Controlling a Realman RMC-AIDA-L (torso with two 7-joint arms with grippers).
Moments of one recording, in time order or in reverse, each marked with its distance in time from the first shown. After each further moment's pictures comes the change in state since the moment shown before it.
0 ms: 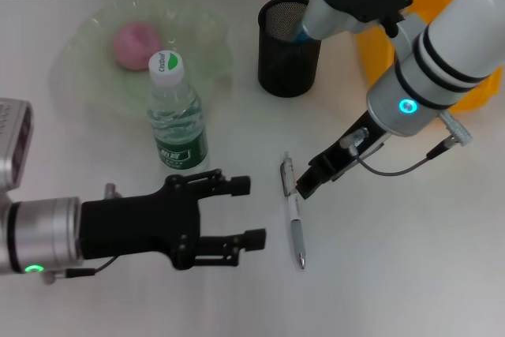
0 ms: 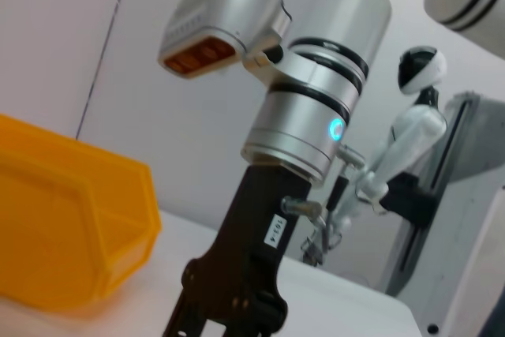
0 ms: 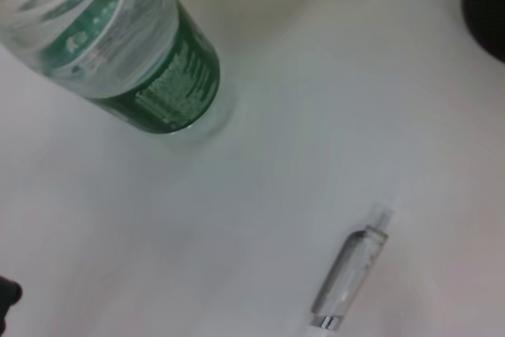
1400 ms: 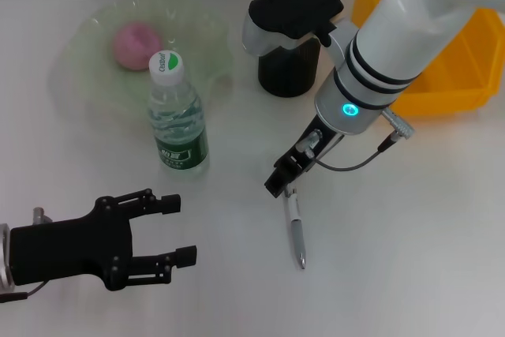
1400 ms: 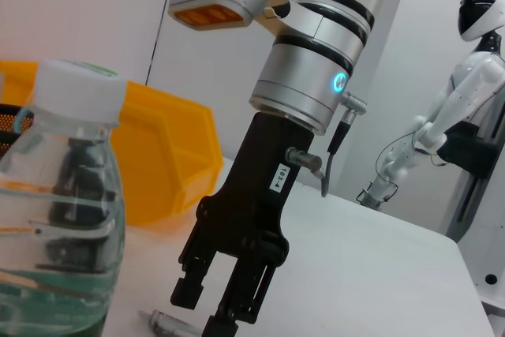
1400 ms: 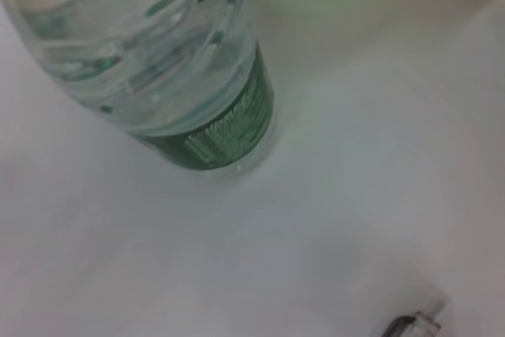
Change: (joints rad) left arm 0.137 0.073 -0.026 0.086 0.042 0.009 0.013; right arm 0.183 0.000 -0.186 0.235 0.068 0.190 0.004
